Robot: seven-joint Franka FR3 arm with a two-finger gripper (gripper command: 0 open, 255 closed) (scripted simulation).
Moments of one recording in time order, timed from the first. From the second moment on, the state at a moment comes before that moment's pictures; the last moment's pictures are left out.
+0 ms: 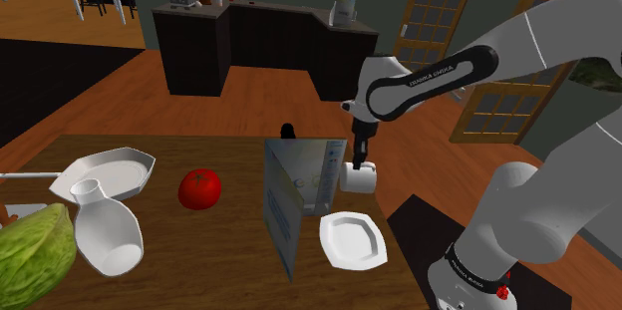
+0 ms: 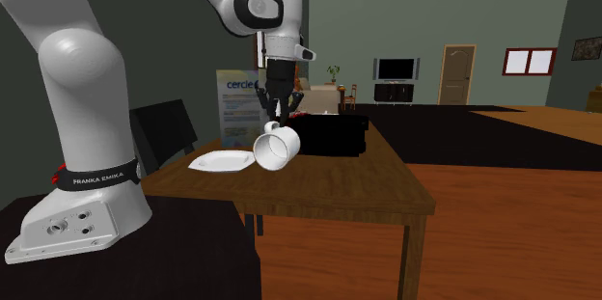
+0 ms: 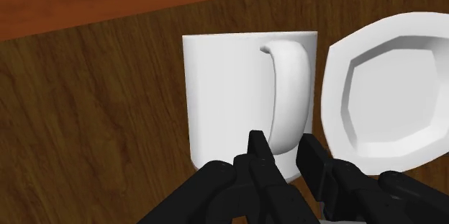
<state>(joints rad) 0.24 -0.32 -0.23 -2.61 -0.03 2.23 -0.65</state>
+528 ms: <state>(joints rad) 0.24 -0.39 -0.22 -2.56 -0.04 2.11 -0.64</state>
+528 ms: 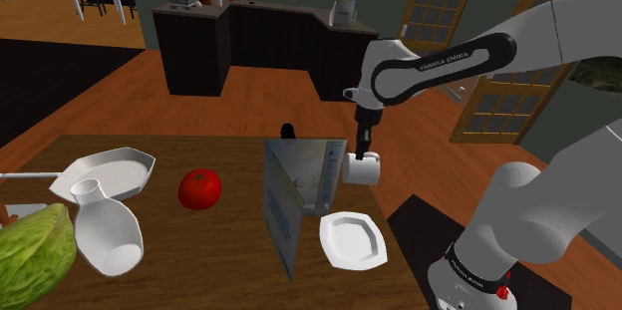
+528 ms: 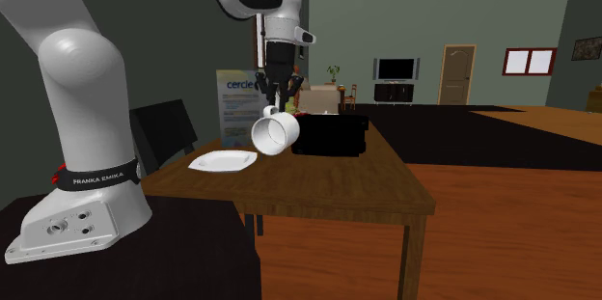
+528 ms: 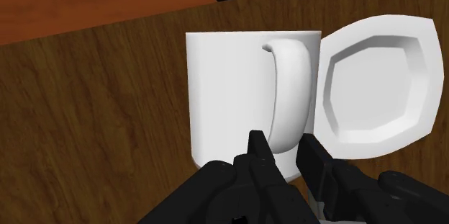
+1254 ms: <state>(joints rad) 0.24 -0.45 -0.20 -2.46 -0.04 1.94 -0.63</state>
